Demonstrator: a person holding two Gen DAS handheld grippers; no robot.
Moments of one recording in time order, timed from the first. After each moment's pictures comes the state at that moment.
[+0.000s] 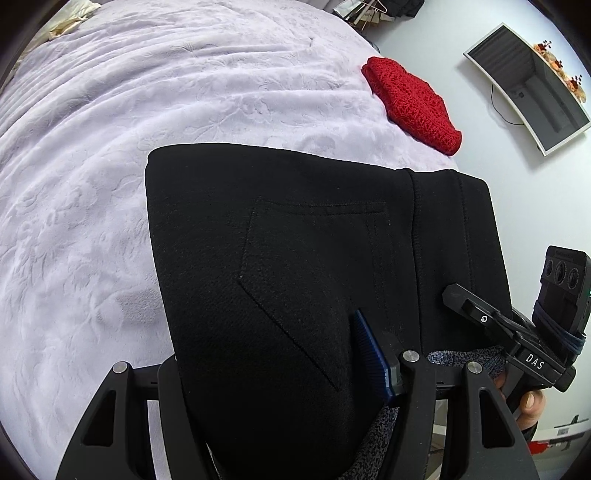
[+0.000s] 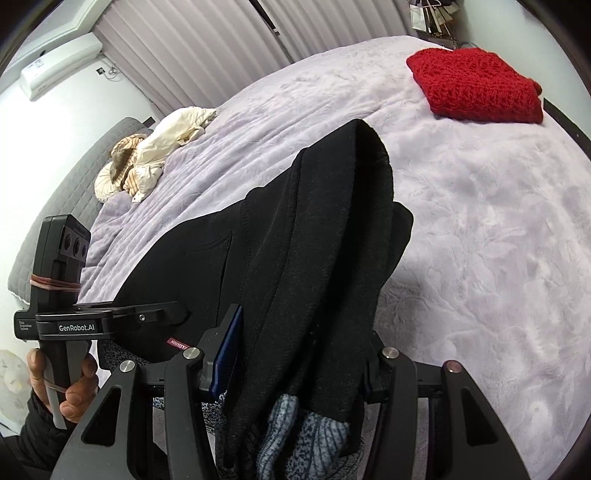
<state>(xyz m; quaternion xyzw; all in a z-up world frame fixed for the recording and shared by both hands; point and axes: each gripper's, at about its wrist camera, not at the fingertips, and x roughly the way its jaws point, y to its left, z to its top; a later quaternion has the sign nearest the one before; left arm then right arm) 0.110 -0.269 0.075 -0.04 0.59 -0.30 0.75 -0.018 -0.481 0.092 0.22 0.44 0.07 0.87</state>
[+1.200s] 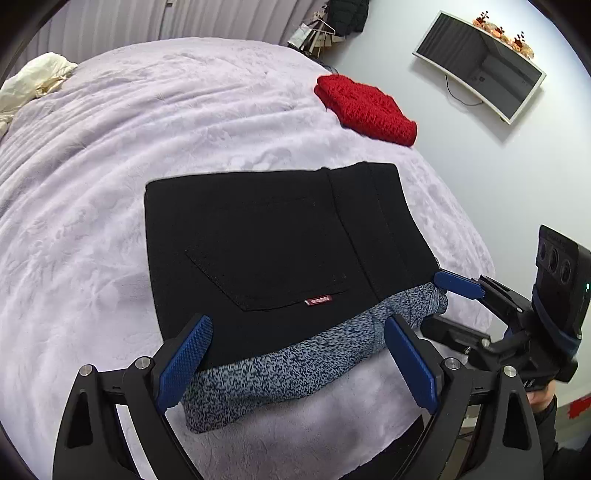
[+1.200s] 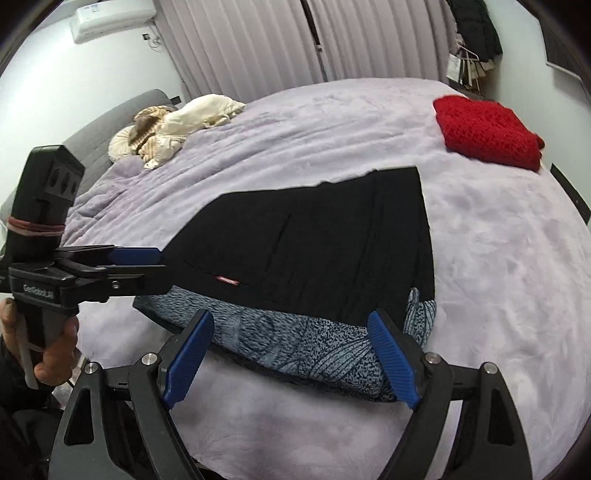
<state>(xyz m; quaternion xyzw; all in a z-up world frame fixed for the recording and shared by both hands) 0.027 -0.254 0.086 0.00 0.50 -0.34 0.80 -0.081 -0.438 0.087 0.12 0.41 0.08 0.90</state>
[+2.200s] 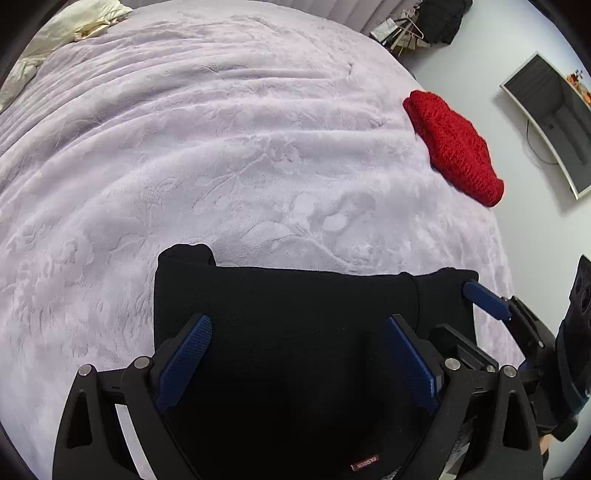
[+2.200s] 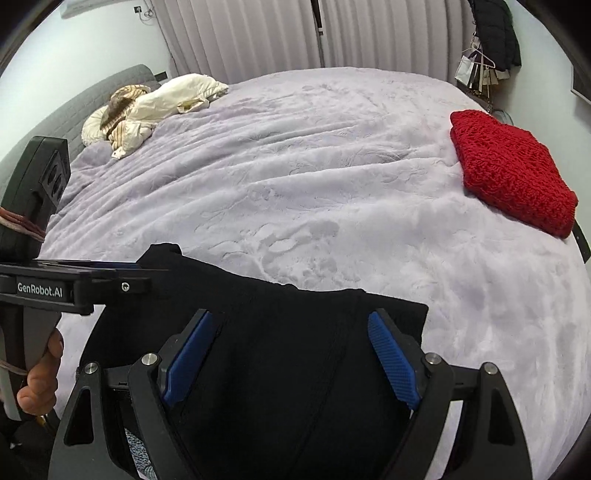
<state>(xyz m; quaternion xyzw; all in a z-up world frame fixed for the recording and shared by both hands) 0.156 -0.291 0.060 -0.06 0.57 -0.22 0.79 0.063 -0.457 0.089 0.05 0.45 0.07 0.89</state>
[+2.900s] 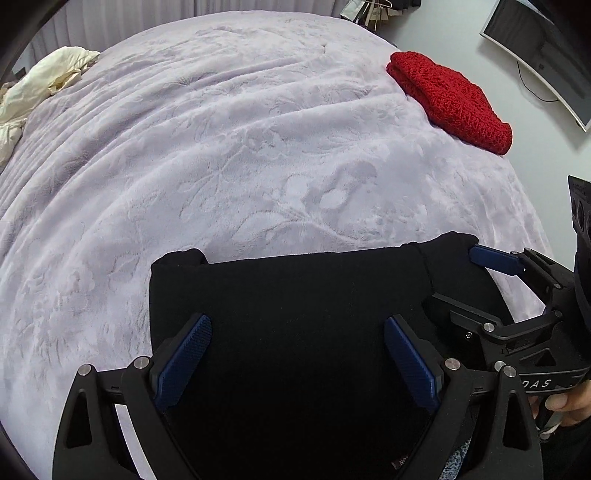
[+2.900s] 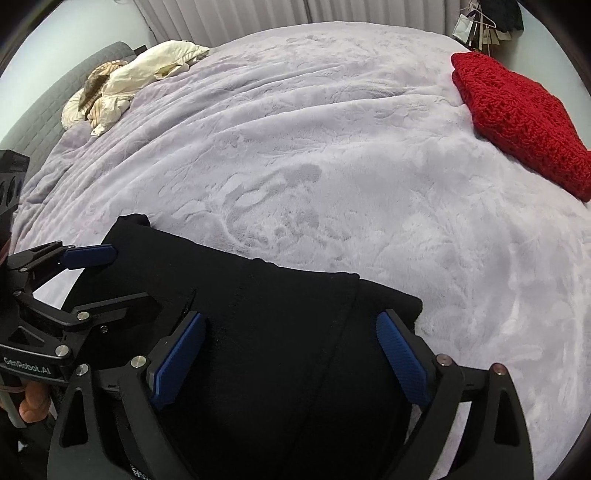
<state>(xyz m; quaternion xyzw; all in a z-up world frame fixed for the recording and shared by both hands) 0.139 -0.310 0.055 0.05 0.54 -0.23 0.81 0.082 -0.470 0.045 0.07 0.52 0.05 0.85</state>
